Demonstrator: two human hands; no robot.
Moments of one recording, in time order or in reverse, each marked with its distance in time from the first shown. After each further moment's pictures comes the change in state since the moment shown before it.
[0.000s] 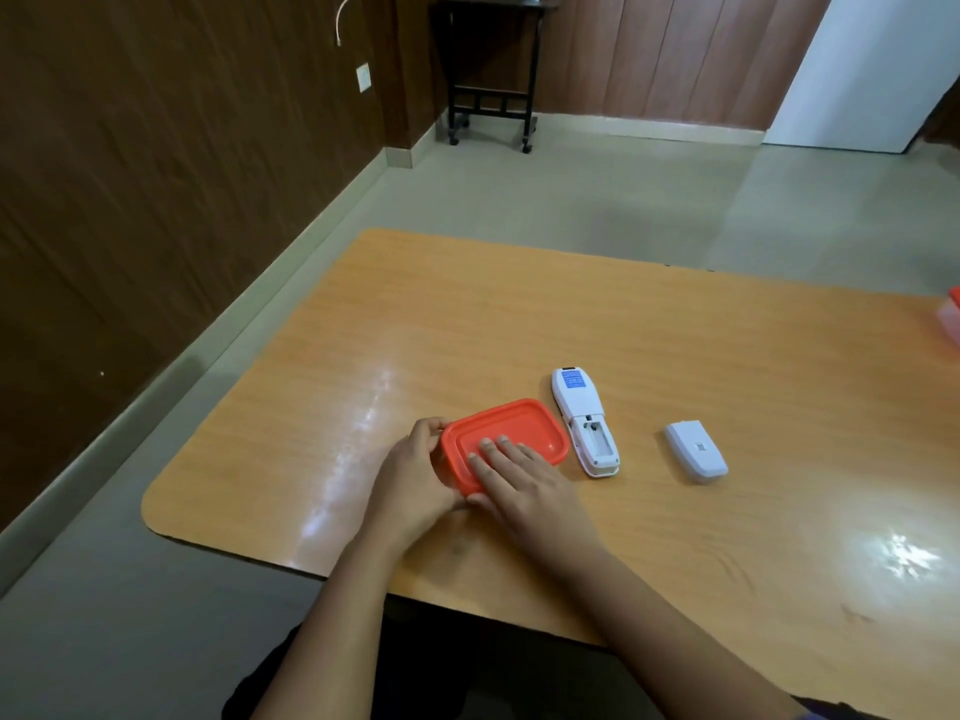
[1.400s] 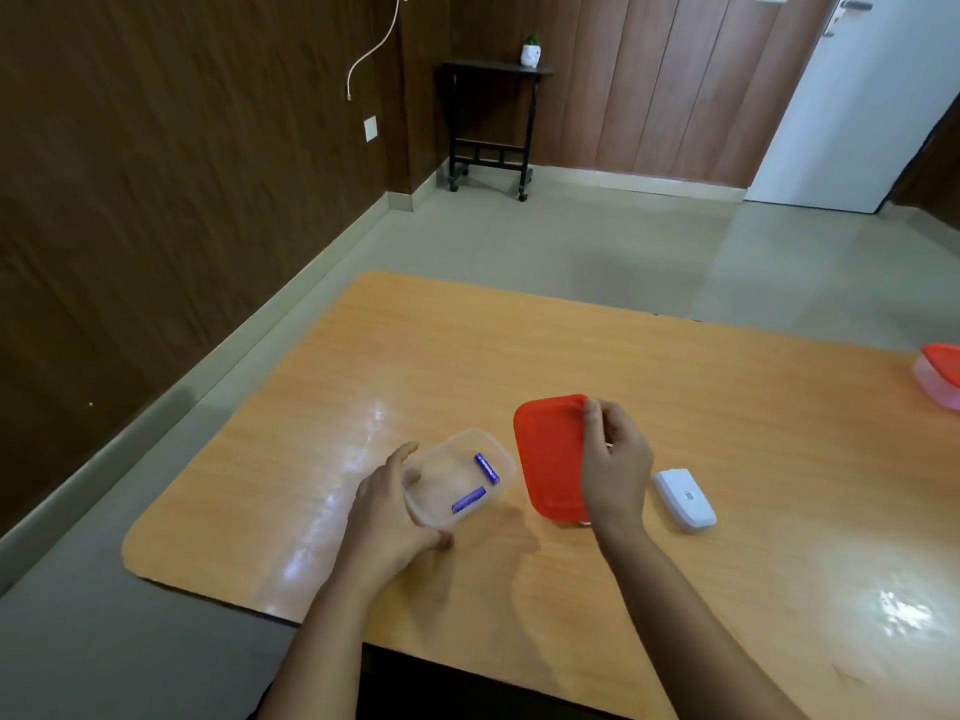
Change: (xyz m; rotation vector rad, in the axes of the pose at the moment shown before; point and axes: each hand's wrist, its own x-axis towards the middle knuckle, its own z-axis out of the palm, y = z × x) left_hand 0.001 0.000 -0.014 0.073 0.083 -0.064; right_hand 0.049 0.055 -0.058 0.712 0.452 0.986
